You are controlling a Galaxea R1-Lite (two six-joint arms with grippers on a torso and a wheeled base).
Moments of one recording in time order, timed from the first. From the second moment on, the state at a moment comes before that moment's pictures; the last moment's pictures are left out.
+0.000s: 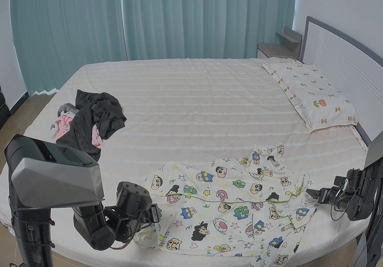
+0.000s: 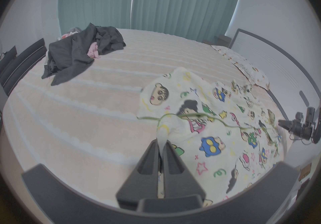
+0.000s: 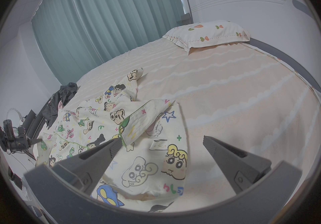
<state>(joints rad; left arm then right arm) -0.54 2.25 -0.45 -1.08 0.33 -0.51 -0.32 2.43 -0.23 -1.55 0.36 0.06</state>
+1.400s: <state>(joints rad) -0.31 2.27 -0.54 -1.12 0.17 -0.50 -0.32 2.41 -0.23 -1.55 0.36 0.06</state>
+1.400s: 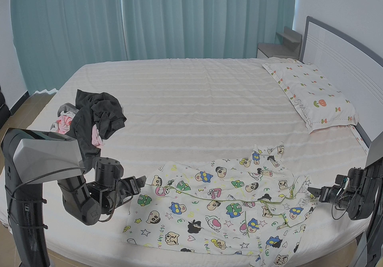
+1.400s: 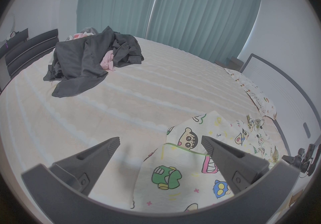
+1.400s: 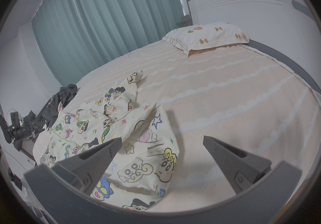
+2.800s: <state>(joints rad) -0.49 2.13 -0.49 -1.12 0.12 -0.71 -0.30 2.37 -0.20 -1.55 0.39 0.07</state>
